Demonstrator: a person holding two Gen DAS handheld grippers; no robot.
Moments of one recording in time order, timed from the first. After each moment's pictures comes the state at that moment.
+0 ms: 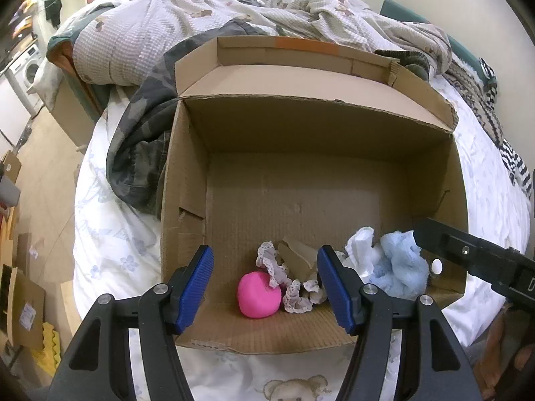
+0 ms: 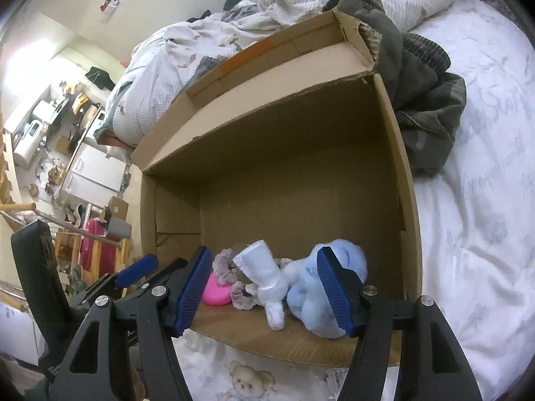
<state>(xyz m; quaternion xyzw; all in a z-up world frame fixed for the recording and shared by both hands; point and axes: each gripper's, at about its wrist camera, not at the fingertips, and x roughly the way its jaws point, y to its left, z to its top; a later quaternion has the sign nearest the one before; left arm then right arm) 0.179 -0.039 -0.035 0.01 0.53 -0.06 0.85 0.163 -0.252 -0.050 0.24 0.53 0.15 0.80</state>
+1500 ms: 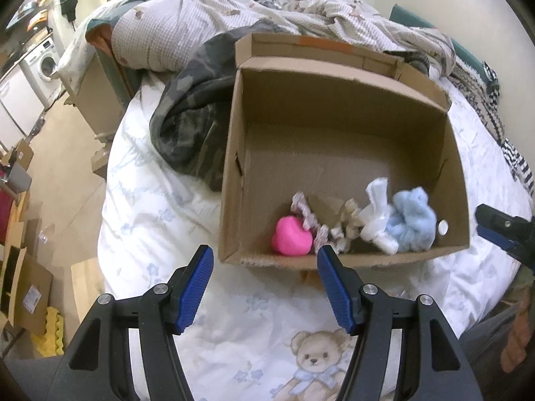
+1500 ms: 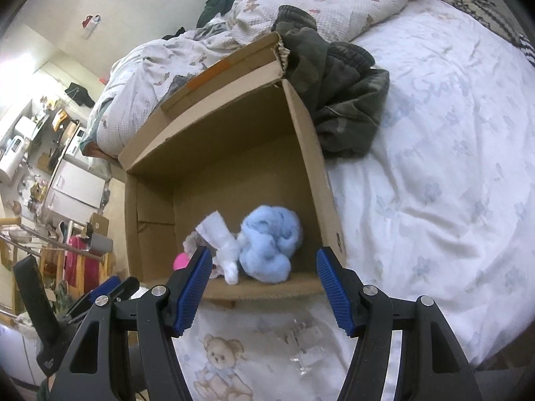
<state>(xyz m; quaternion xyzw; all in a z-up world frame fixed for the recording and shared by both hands) 0.113 -0.004 -0.029 0.00 0.53 -0.03 0.85 0.096 -0.297 -0.034 0.24 0.52 0.08 0.82</state>
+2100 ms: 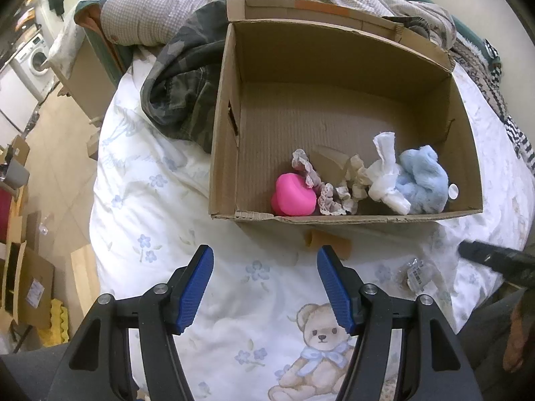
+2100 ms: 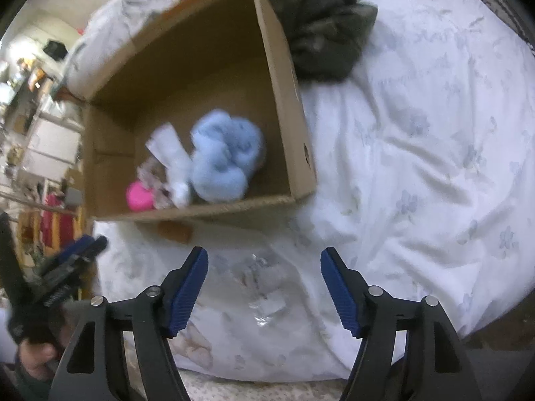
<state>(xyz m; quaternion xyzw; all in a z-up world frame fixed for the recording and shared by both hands) 0.103 -0.008 -0.054 0.02 0.57 -0.04 0.82 0.075 -0.285 -0.088 0.17 0.63 0.07 0.75</state>
